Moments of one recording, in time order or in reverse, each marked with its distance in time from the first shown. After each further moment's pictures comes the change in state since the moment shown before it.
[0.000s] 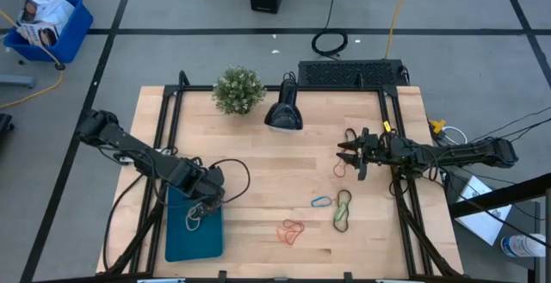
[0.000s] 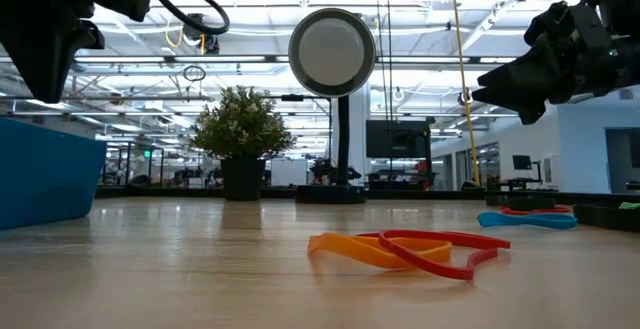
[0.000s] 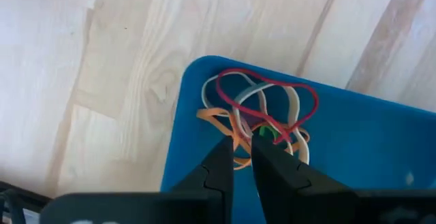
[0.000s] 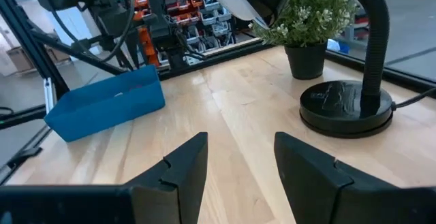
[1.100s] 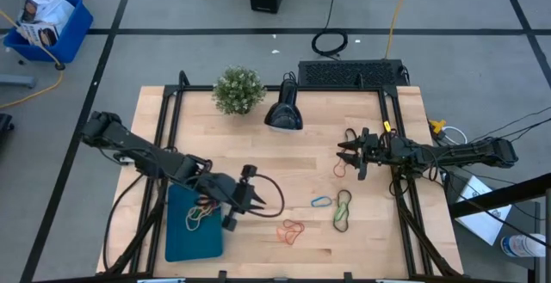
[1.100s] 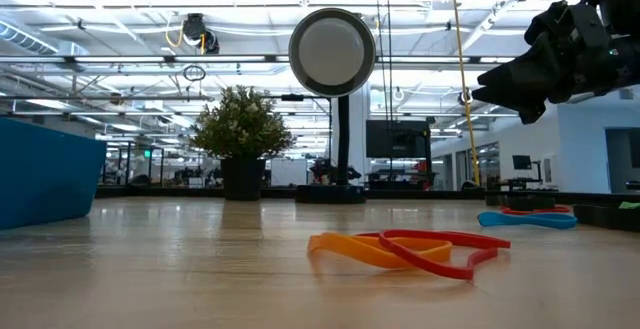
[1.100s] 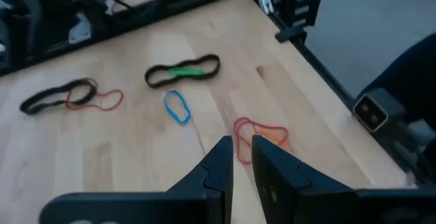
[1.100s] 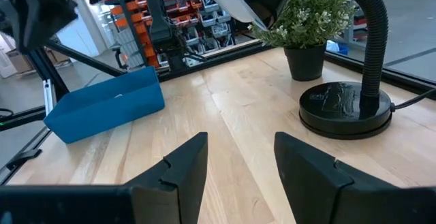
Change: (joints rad) left arm 0.054 0.057 0.076 0.902 -0.019 0.908; right arm 0.000 0.000 0.000 0.004 0.004 -0.002
